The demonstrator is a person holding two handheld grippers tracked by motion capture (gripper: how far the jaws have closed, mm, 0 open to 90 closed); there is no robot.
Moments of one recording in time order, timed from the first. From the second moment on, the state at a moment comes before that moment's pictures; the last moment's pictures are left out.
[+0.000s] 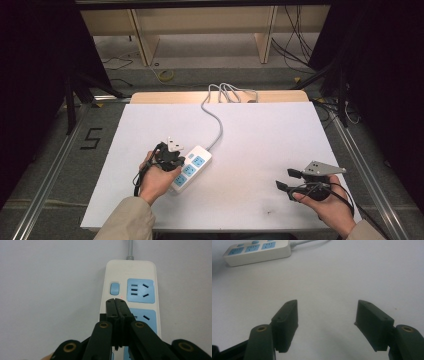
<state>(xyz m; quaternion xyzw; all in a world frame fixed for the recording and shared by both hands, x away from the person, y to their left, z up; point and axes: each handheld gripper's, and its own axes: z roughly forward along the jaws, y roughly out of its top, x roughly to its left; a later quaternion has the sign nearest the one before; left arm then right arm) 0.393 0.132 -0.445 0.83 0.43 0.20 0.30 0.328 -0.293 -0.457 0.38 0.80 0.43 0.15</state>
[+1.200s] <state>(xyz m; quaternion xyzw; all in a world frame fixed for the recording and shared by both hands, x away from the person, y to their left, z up) 0.399 0.129 -0.452 0.83 0.44 0.19 0.28 0.328 -0.293 -0.457 0.38 0.80 0.43 0.16</state>
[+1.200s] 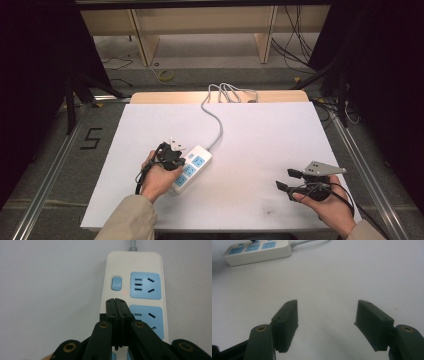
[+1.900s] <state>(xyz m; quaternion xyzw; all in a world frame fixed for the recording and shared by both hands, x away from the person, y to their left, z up) 0.399 0.128 -0.452 0.84 0.43 0.19 0.28 0.327 -0.293 -0.457 0.38 0.80 0.43 0.16</state>
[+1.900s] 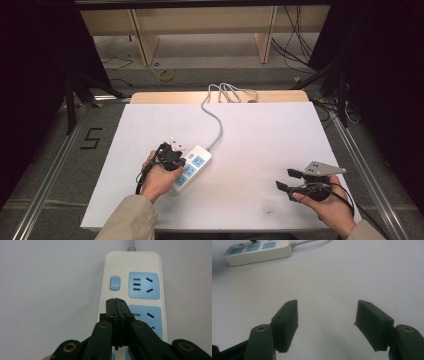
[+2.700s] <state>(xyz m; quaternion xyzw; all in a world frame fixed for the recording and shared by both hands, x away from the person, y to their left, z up) 0.399 0.125 -0.453 0.83 0.44 0.19 0.28 0.327 -0.293 -0.456 0.38 0.80 0.43 0.16</state>
